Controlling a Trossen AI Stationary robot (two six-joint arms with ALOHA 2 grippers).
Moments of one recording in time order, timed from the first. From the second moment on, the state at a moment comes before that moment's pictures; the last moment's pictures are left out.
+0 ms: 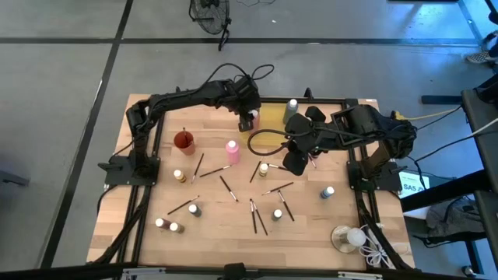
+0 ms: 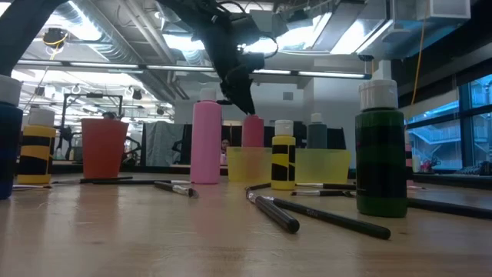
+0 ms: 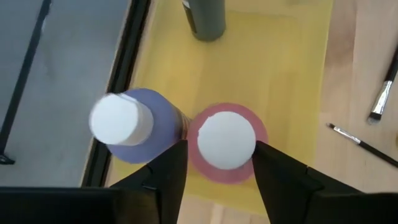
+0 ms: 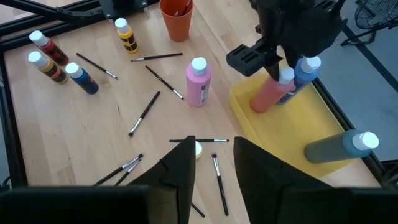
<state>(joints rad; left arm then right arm) 0.47 1.90 1.67 -0.74 0.02 0.28 0.25 1.75 2.33 -1.57 0.42 0.55</state>
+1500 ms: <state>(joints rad) 0.45 1.33 1.67 -1.10 -0.03 0.22 0.29 1.80 2.33 -1.57 0.09 0.67</state>
